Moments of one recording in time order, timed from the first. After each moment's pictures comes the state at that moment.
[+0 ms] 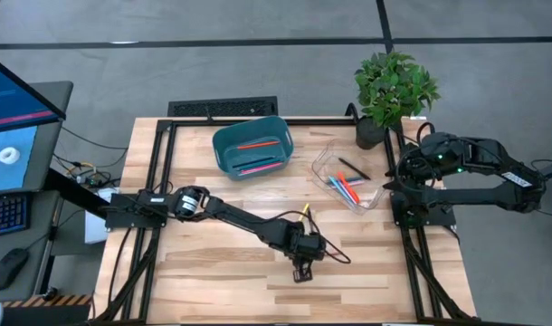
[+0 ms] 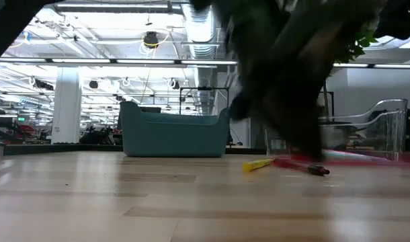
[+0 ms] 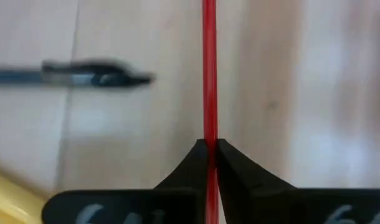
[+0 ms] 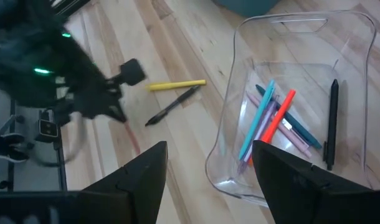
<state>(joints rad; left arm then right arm) -0.28 2.41 2.02 -0.72 0.01 -0.43 -0.20 0.56 1.03 -1.27 -0.16 0.34</state>
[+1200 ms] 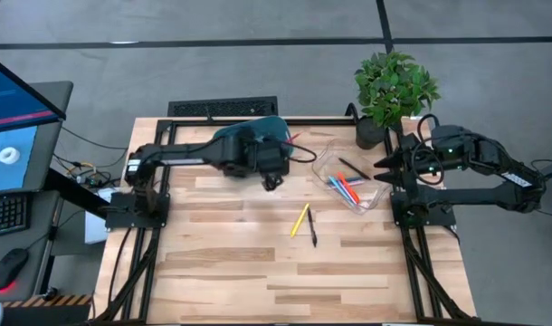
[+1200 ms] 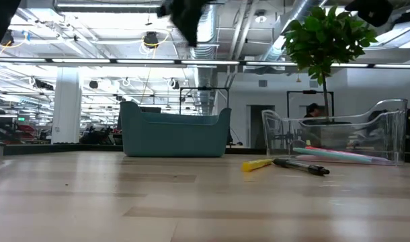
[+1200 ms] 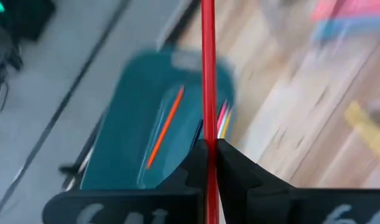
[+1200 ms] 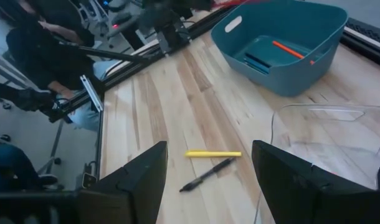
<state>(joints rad) -0.01 1.89 2.03 -1.32 -0.61 -0.42 -0.20 0.56 1.03 -0.97 -0.19 0.35</state>
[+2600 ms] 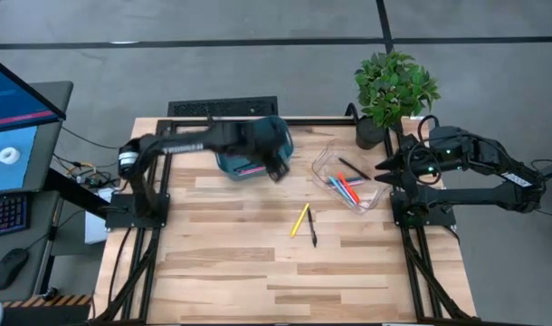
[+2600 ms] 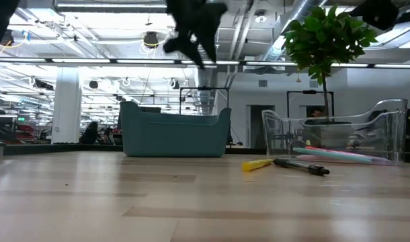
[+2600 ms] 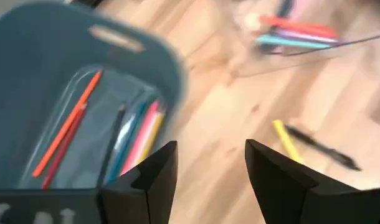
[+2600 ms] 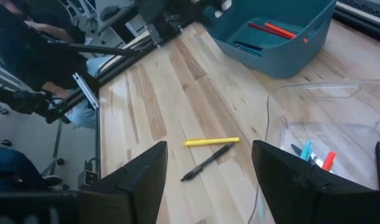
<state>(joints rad) 0.21 1.81 1.75 -0.96 -0.11 -0.43 -0.20 0.56 1.03 -1.01 -0.19 0.42</state>
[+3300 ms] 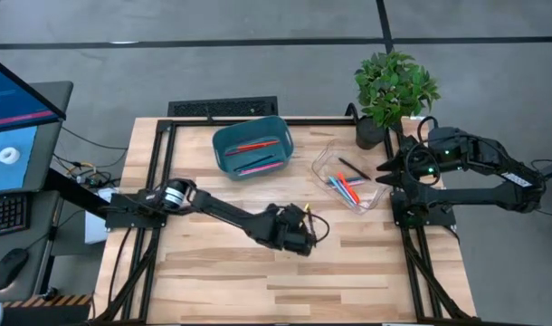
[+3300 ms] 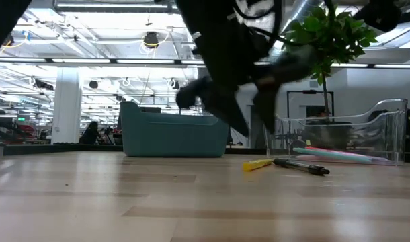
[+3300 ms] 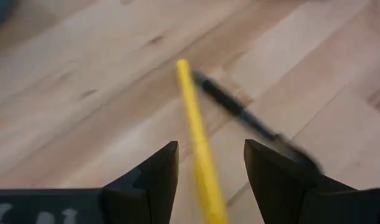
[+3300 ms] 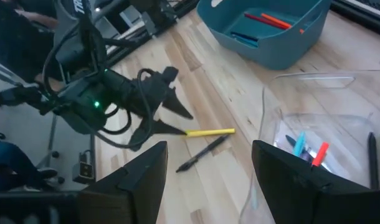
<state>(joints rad) -0.28 2.24 1.77 -0.68 -0.60 -1.06 -0.20 0.56 1.03 -1.05 -0.19 0.41</state>
